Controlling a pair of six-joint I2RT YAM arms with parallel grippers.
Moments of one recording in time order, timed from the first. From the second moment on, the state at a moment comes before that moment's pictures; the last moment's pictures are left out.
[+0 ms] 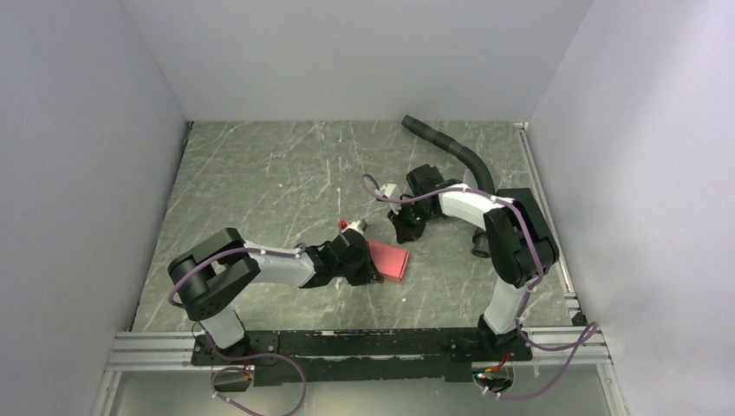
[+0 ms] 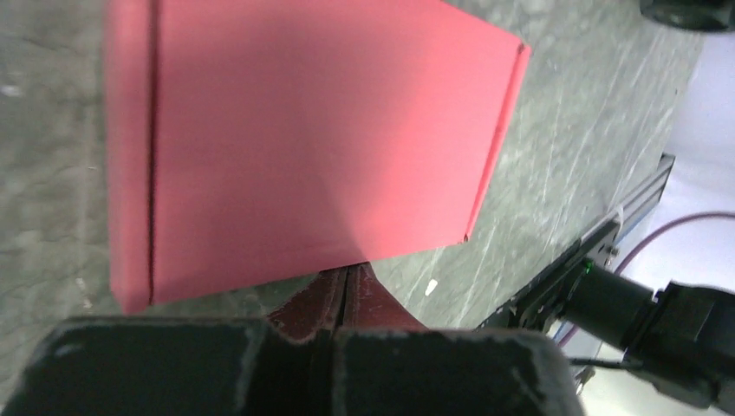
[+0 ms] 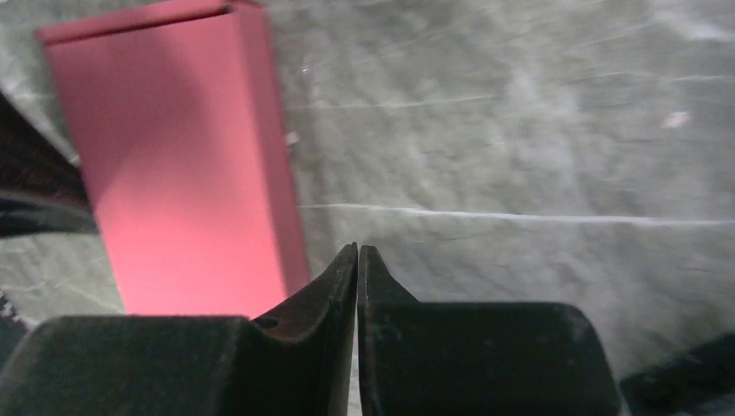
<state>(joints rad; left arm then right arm) -0.98 1.67 0.68 0.24 0.10 -1.06 0.42 1.79 1.09 -0.51 -0.52 -0.55</state>
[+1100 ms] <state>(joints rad) -0.51 0.83 0.72 -0.20 0.13 -0.53 0.07 1.03 0.96 -0.59 -0.70 -0.52</state>
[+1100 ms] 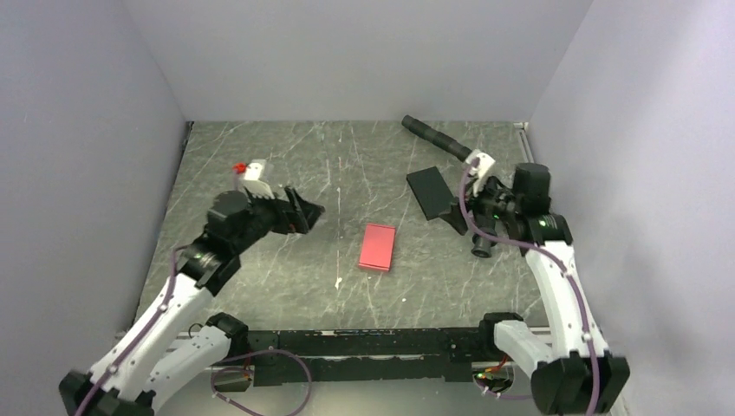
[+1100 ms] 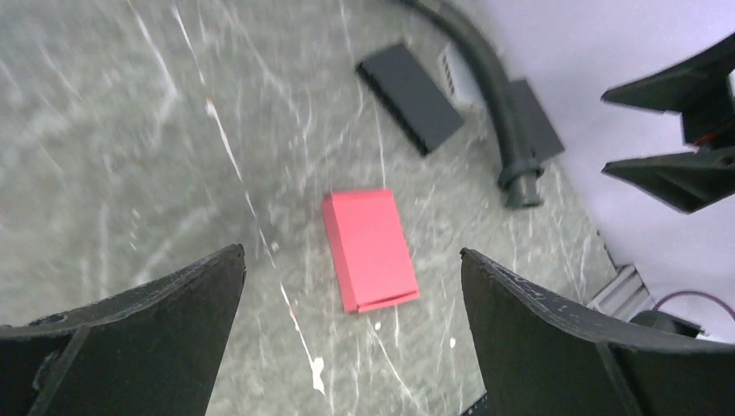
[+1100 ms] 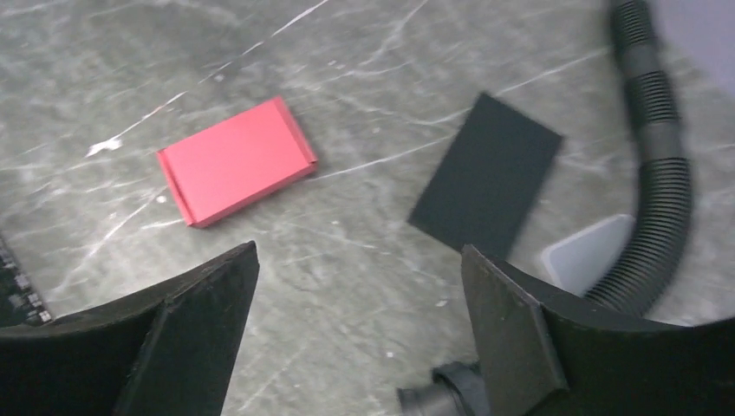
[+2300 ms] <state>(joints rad) -0.31 0.83 0.81 -0.49 0.19 -0.18 -0.26 0.82 0.79 -0.25 -0.73 0.06</state>
